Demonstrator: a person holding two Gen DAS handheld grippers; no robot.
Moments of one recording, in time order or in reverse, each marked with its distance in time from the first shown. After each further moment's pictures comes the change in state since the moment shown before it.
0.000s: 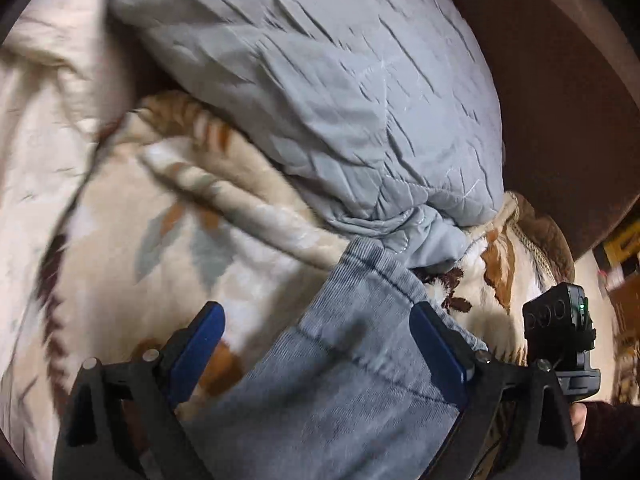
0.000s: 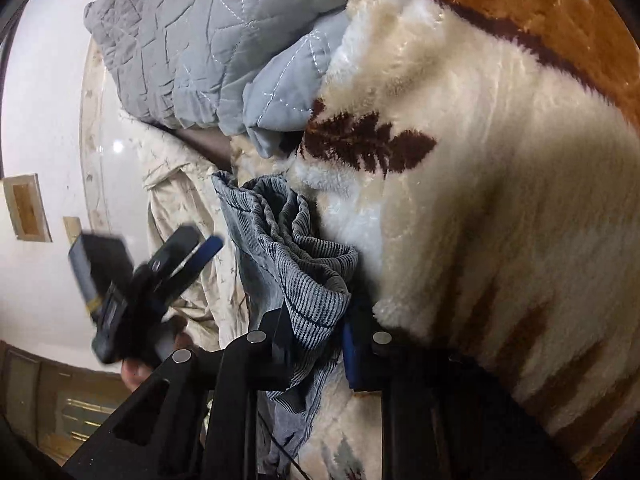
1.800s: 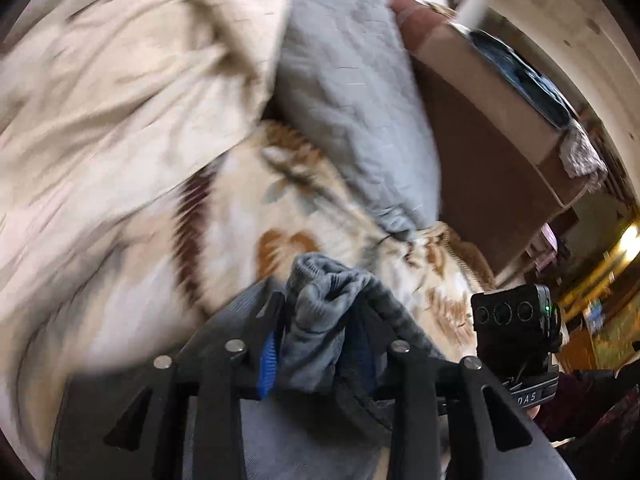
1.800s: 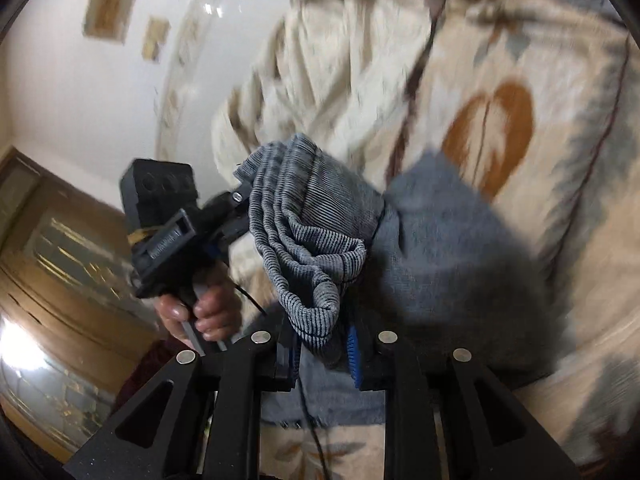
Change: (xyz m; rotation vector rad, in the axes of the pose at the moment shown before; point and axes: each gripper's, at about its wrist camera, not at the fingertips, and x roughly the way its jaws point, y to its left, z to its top) left arm -0.166 0.132 -0.192 -0.193 -0.304 -0.196; right arm 0.110 0.146 -0.192 -0.517 0.272 0.089
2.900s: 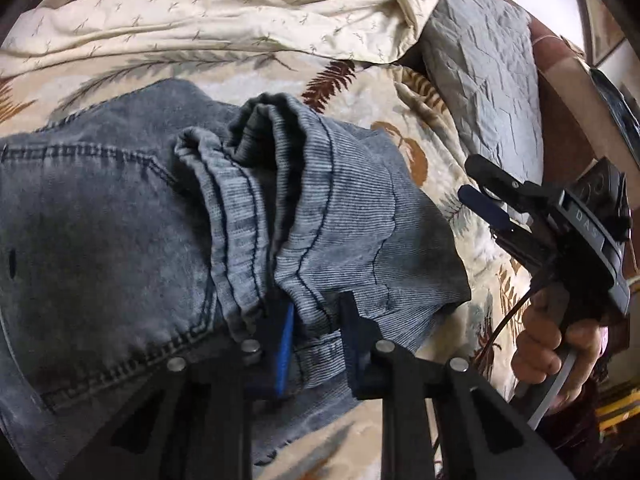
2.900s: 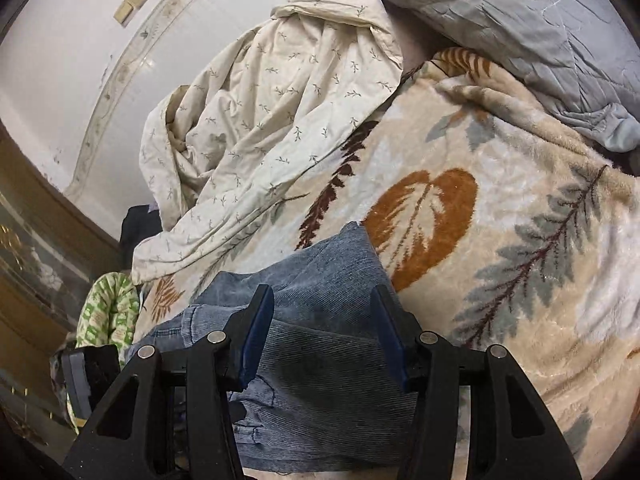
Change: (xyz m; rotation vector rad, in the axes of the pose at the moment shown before) left arm -0.001 -0.019 -0.140 -0.417 0.020 0.323; right arm -0.010 0.004 0.048 -0.189 -0.110 -0.358
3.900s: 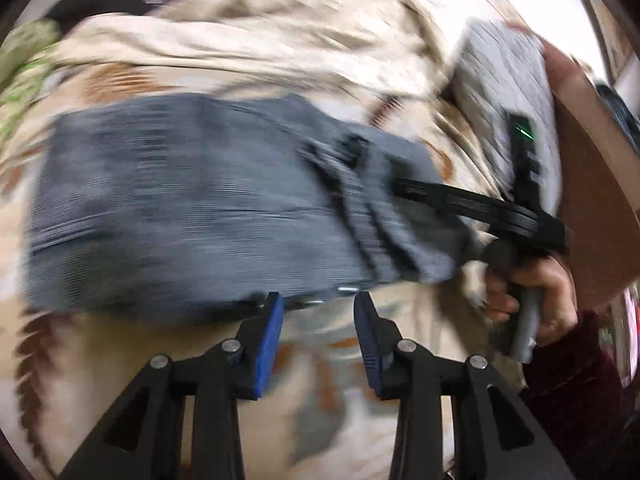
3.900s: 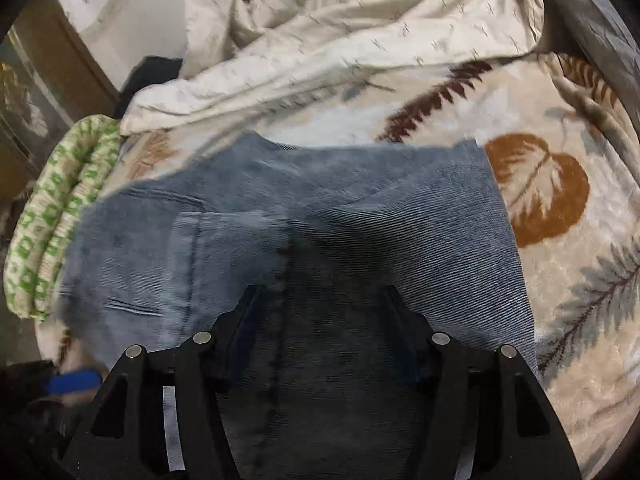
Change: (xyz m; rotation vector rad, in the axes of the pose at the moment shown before) left arm -0.118 0.032 -0.092 -0.097 -0.167 0.198; right arm 0.070 0.078 -0.054 -0.394 0.285 -0.049
